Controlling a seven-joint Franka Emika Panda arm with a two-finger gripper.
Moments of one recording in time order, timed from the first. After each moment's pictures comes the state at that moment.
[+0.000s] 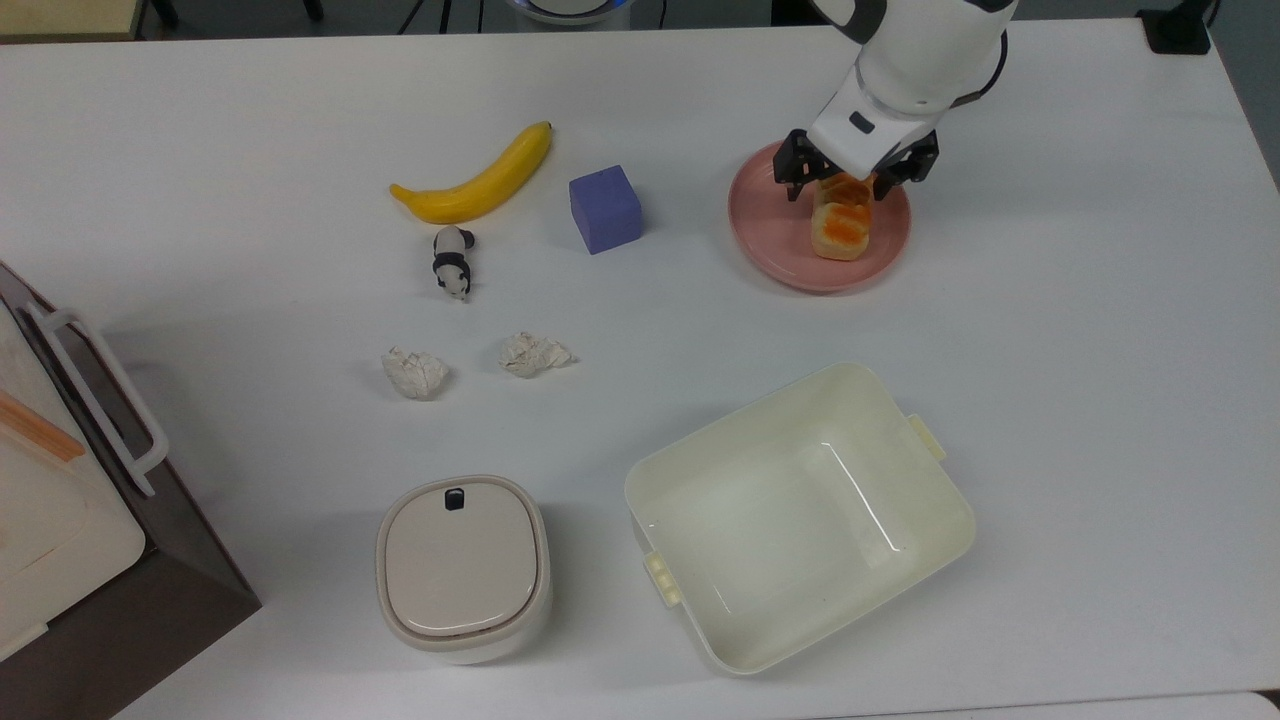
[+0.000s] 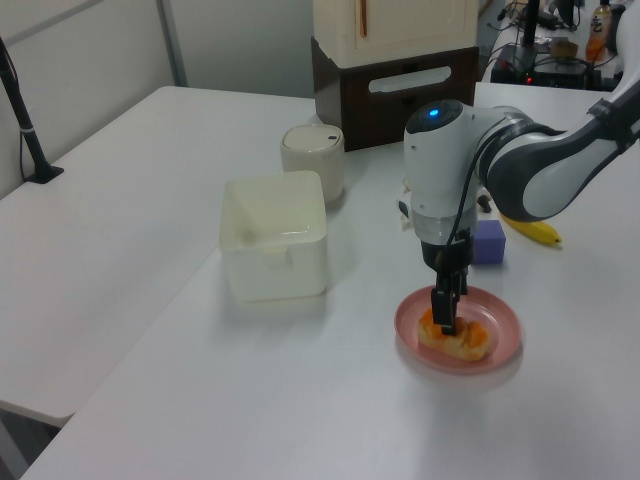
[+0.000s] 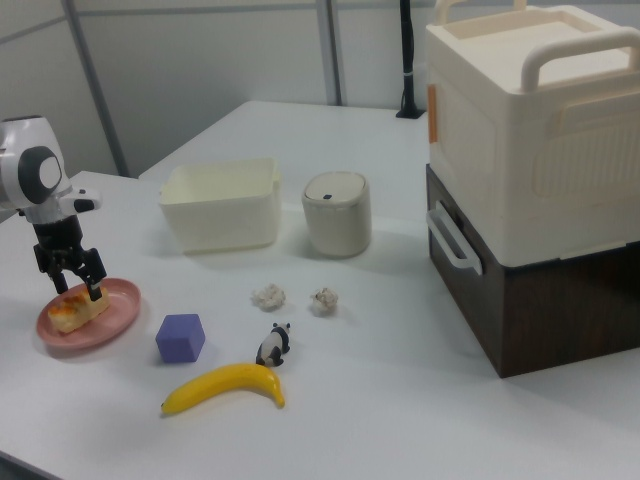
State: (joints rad) arm 0.37 0.30 0.19 -1.86 -0.07 2.02 0.53
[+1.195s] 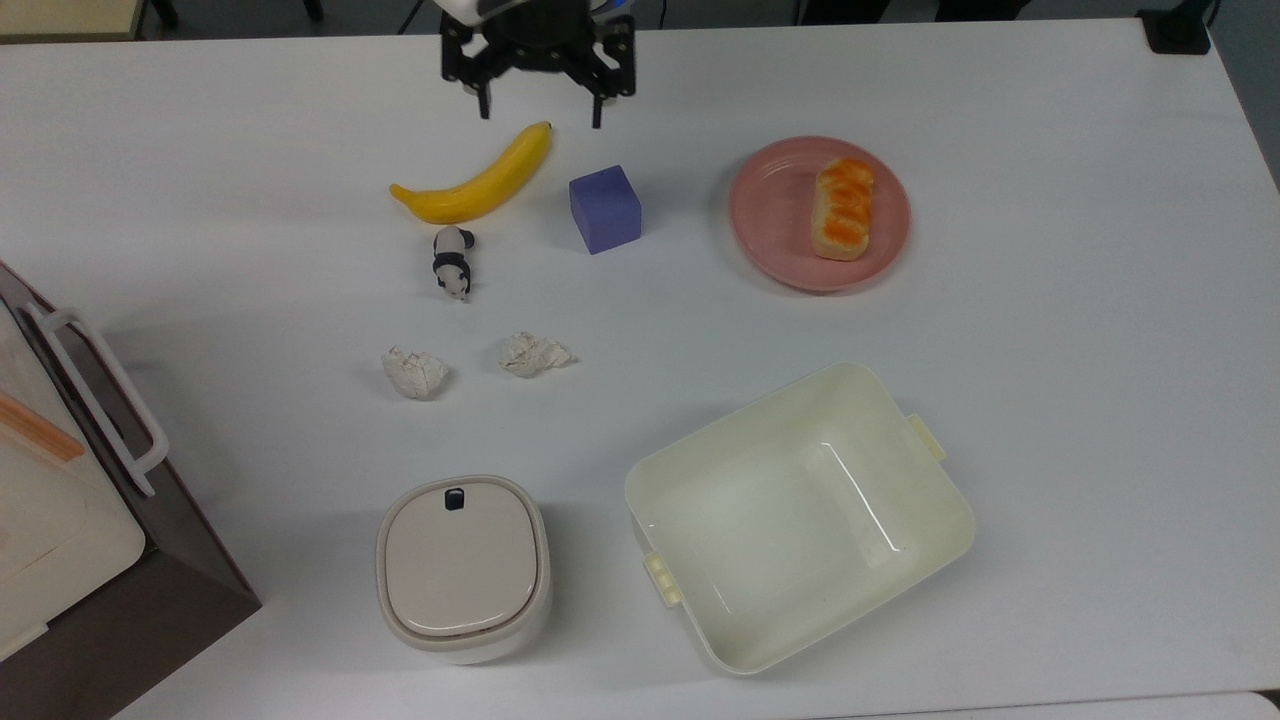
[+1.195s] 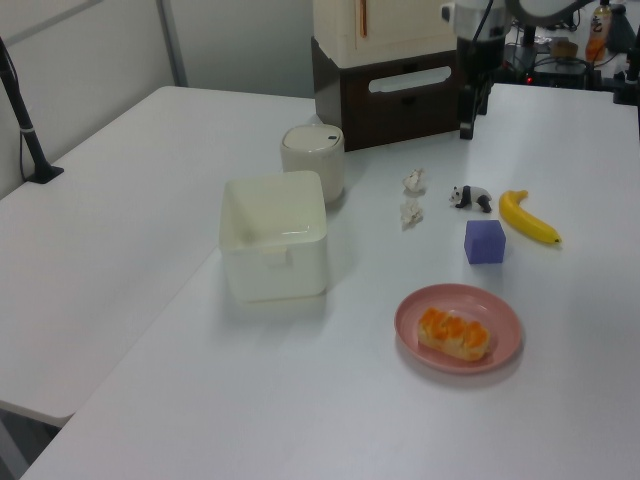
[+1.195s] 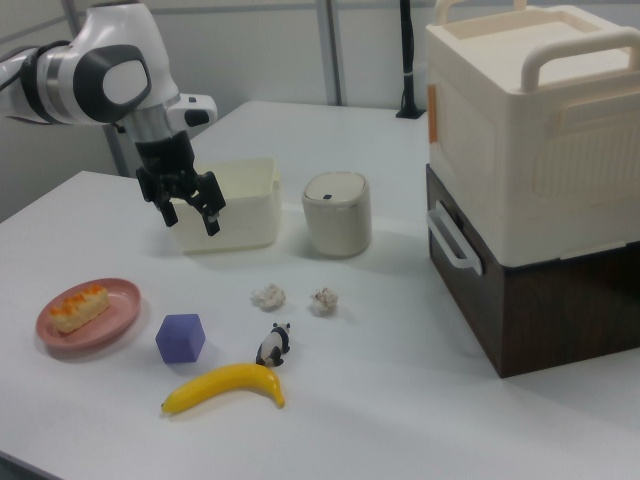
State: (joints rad) arm -0.04 -0.03 0.09 -1.85 -0.07 1.84 0.11
